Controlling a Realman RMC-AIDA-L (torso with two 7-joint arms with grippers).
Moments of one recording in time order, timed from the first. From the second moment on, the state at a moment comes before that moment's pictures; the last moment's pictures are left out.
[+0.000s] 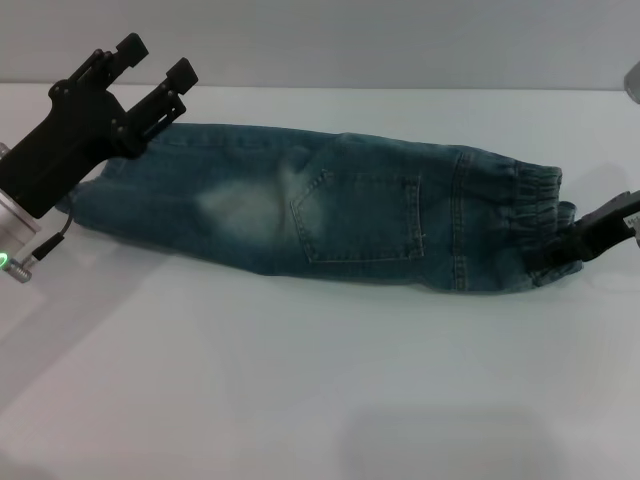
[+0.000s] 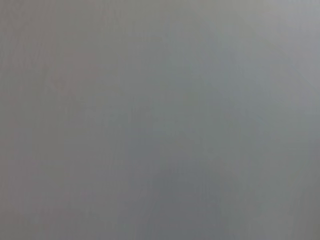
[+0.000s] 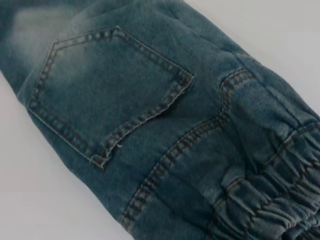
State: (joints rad) left arm -0.50 -2.06 0.64 0.29 1.31 1.52 -0.87; right arm 0.75 2.05 -0.77 -0.92 -2.72 -1.47 2.14
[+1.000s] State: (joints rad) left arm -0.51 -2.06 0.64 0.28 1.32 1.53 -0.87; right arm 0.63 2.05 -0.76 -0.95 -2.61 -1.40 2.13
